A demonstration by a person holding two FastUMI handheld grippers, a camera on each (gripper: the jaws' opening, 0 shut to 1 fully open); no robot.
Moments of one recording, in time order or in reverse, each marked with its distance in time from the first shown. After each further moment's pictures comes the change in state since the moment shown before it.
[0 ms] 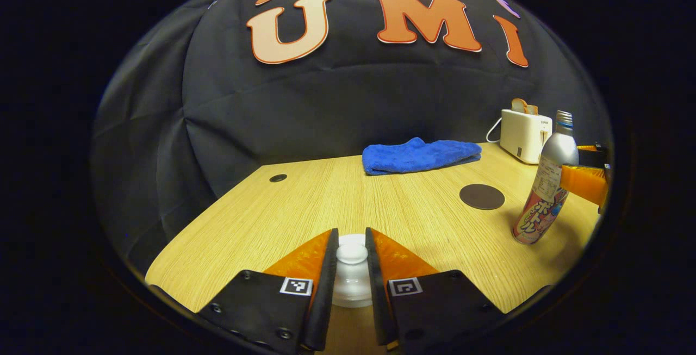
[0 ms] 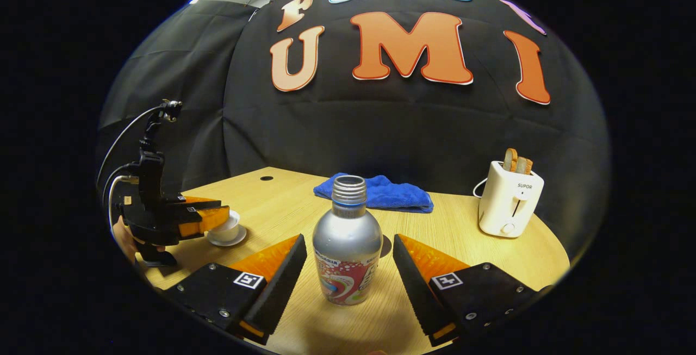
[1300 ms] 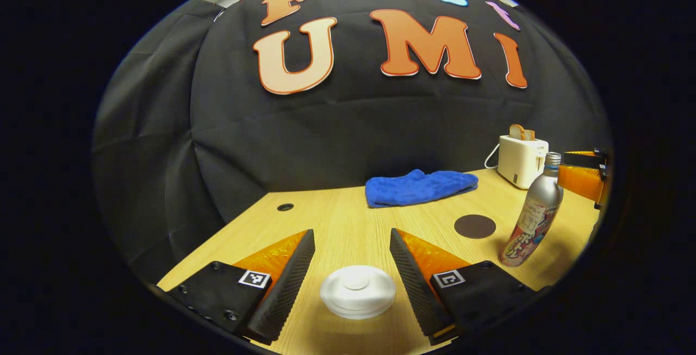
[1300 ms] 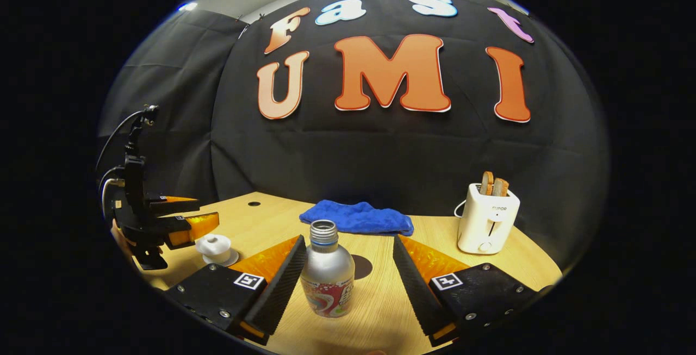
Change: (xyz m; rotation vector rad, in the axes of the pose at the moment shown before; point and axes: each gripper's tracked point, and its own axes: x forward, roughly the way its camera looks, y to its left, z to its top) left arm -0.020 0.005 0.042 -0.013 -0.102 0.003; right arm -0.021 -0.021 0.043 0.022 -0.110 -0.073
